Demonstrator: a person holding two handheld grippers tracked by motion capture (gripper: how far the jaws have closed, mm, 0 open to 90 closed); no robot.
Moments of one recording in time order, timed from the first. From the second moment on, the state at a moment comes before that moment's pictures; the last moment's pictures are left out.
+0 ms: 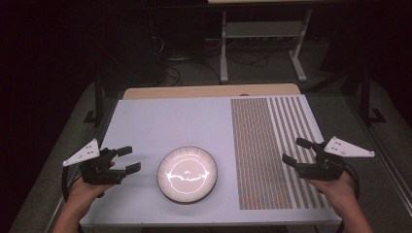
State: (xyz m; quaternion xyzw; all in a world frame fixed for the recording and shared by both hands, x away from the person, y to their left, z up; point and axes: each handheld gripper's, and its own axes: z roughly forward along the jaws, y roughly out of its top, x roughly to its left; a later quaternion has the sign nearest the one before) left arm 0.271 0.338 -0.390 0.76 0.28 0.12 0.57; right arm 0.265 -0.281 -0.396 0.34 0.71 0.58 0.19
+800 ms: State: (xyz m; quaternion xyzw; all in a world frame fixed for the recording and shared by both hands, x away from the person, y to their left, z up) left arm 0.269 0.336 -0.389 0.76 0.27 0.12 0.58; right arm 0.266 -0.281 -0.396 0.35 0.71 0.58 0.18
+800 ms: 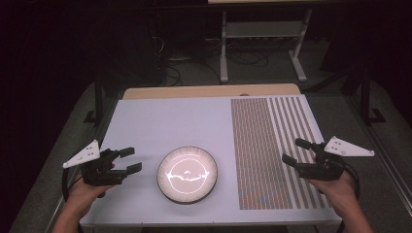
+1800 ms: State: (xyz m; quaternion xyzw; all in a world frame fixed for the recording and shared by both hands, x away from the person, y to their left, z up) left arm 0.274 0.340 -0.386 0.76 0.30 0.11 0.57; right arm 0.264 -0.280 -0.394 0.34 0.72 0.58 0.18
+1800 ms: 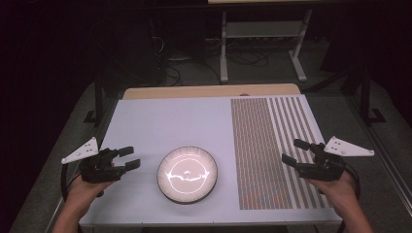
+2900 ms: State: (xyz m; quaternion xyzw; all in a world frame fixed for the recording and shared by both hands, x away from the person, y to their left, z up) left arm 0.275 0.307 -0.378 0.78 0.34 0.05 0.52; right arm 0.280 -0.194 -0.365 0.30 0.81 0.50 0.09
